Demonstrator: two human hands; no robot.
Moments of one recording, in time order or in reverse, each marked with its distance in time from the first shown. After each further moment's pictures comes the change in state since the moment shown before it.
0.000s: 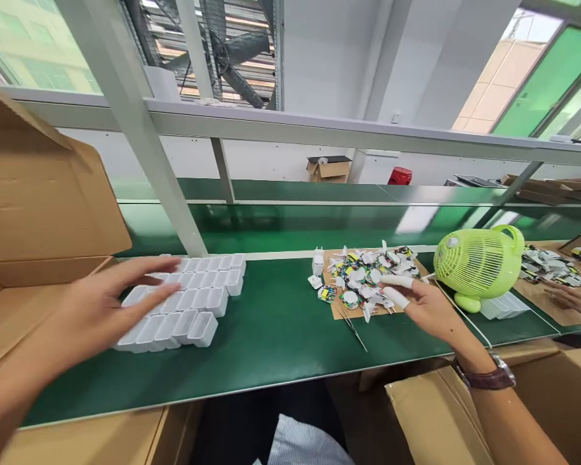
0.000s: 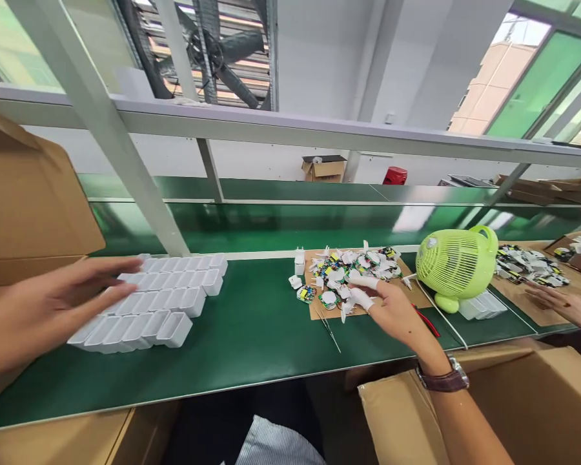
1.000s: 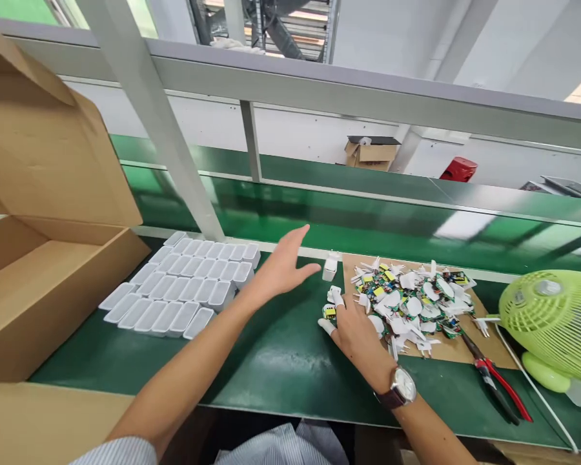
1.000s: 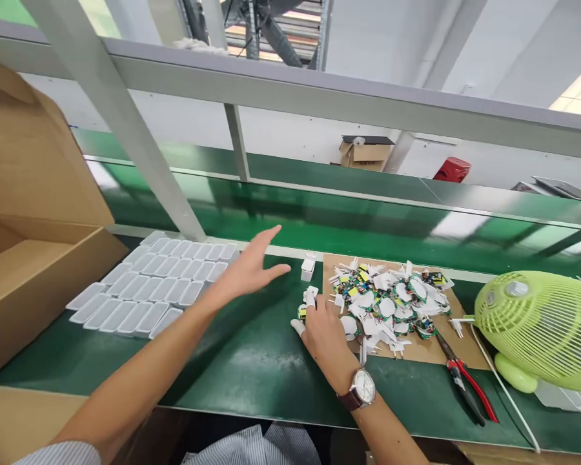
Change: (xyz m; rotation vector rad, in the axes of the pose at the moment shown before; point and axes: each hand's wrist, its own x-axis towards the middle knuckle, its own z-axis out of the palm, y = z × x) left_hand 0.105 0.062 0.223 -0.072 -0.183 0.357; right_hand 0.054 0.048 0.159 -0.967 -0.335 -0.368
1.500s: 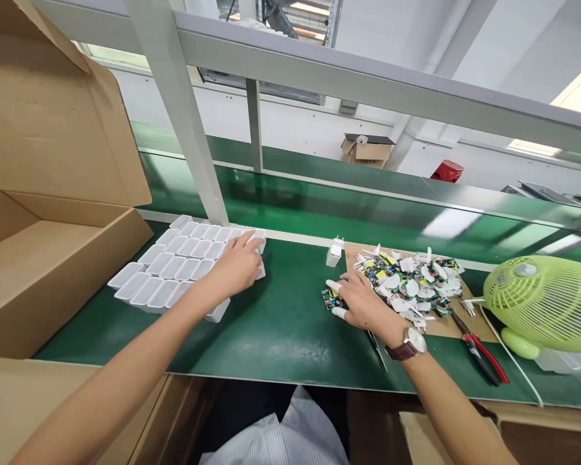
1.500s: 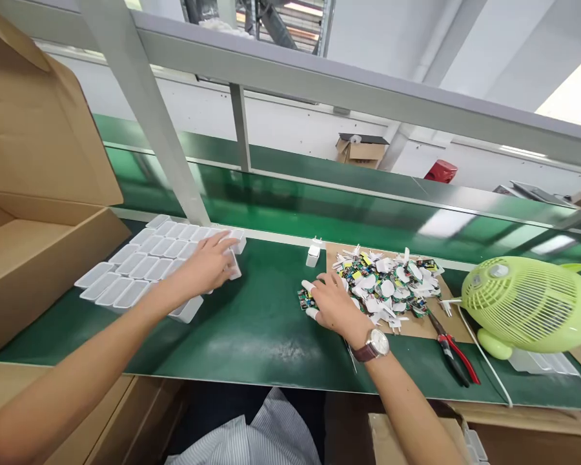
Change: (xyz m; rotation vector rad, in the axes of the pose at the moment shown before) left_hand -0.078 -0.044 -0.064 0.653 -0.188 0.053; right_hand 0.009 0.019 -0.016 0.088 -0.124 -0.287
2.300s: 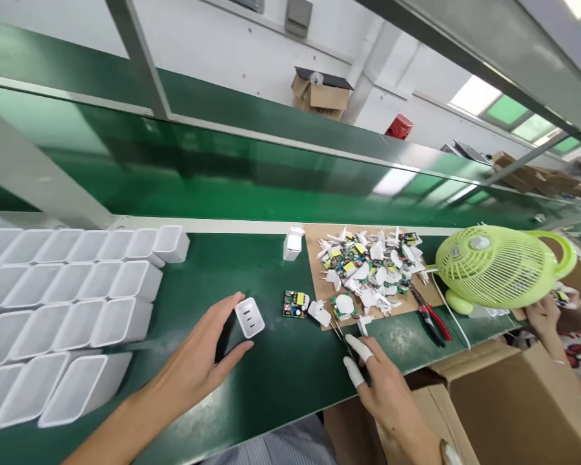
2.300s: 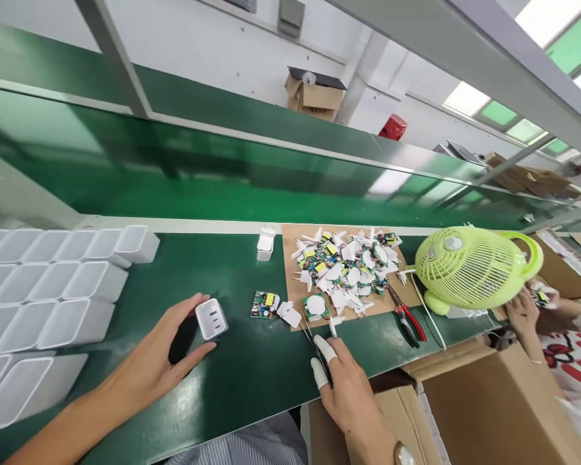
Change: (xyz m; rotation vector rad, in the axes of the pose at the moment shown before) left_hand -0.033 0.048 0.098 -0.703 0.038 0.030; right_hand -0.142 -0.036 0.032 0.150 0.280 0.489
